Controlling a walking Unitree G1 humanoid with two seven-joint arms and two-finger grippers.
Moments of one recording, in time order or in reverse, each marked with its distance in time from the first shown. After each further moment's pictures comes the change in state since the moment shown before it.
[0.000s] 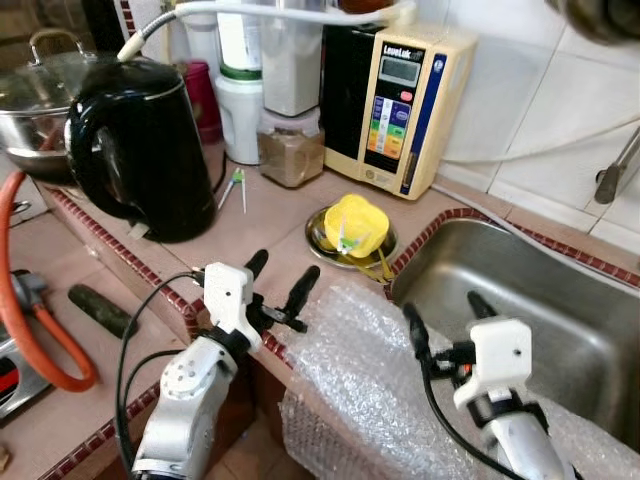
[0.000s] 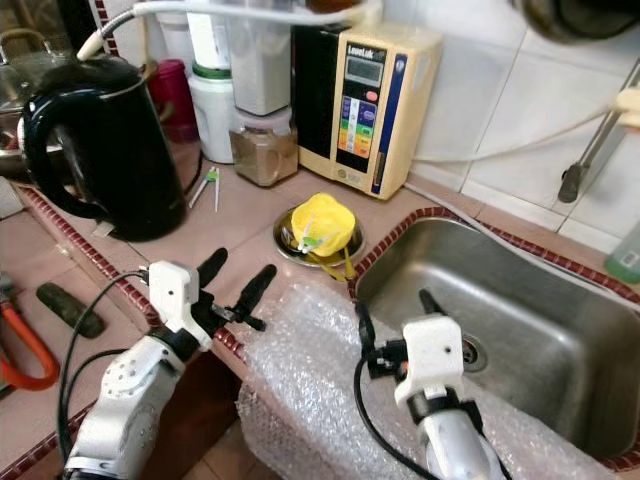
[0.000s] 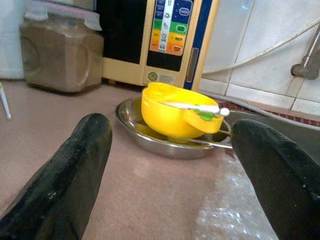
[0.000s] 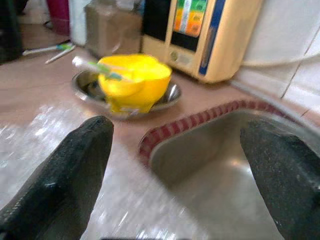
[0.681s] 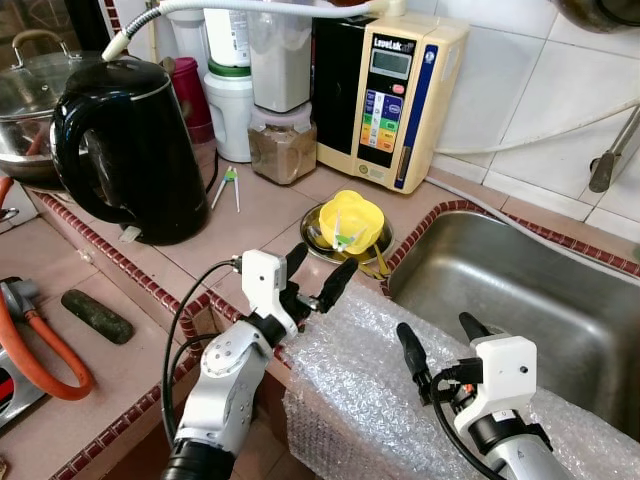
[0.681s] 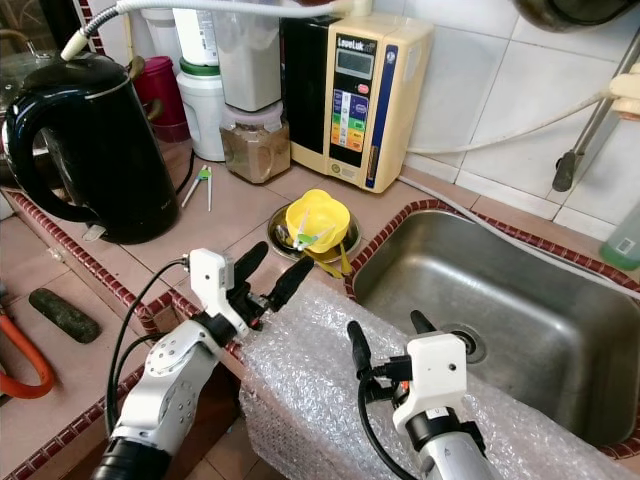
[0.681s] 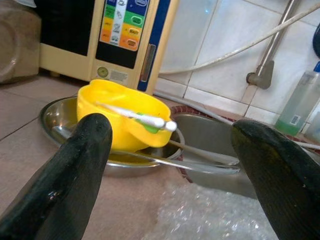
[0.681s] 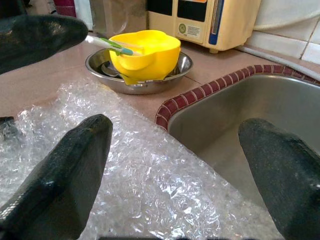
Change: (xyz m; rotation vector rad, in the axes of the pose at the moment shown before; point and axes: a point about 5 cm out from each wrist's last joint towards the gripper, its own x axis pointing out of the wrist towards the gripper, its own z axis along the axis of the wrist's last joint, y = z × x) left arm 0.036 -0.021 -0.001 -0.131 -0.034 -0.100; right arm -0.015 0.005 0.002 0.093 0.053 0.044
